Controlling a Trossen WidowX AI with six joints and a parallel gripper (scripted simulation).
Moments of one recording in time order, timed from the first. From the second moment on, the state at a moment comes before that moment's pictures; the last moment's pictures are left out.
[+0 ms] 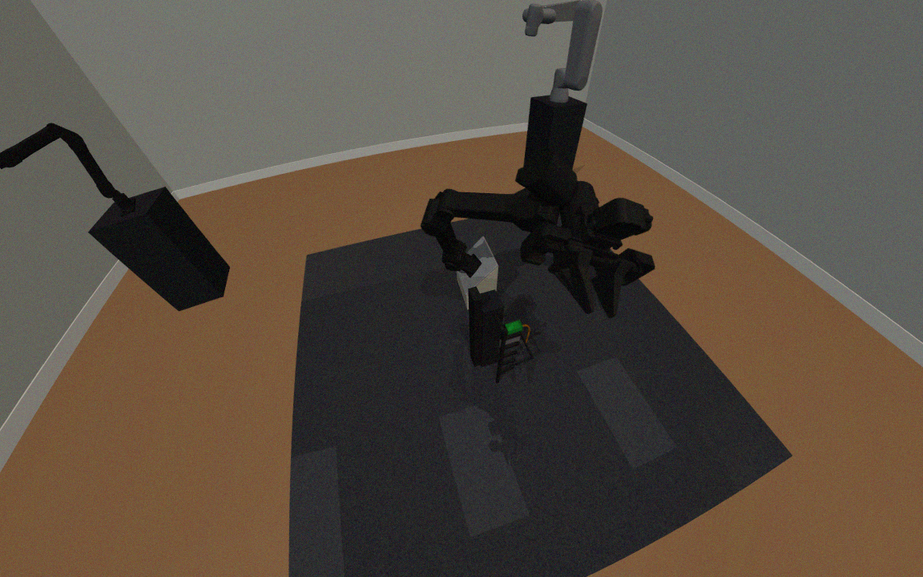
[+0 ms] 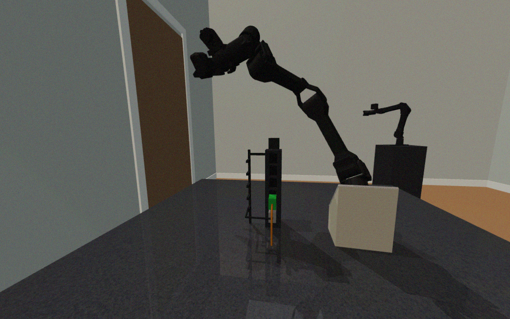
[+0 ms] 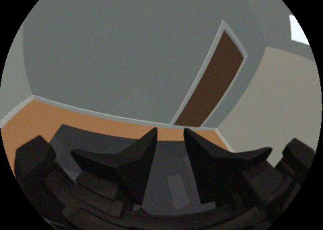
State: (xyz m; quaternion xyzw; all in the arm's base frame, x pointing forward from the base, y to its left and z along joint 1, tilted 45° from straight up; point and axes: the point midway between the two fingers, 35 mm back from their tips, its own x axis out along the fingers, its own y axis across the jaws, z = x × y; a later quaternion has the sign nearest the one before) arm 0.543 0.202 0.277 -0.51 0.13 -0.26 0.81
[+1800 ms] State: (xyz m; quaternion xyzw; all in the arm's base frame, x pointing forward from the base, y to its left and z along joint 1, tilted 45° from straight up) arm 0.288 0.033 -0.027 -0.59 0.70 0.26 0.29
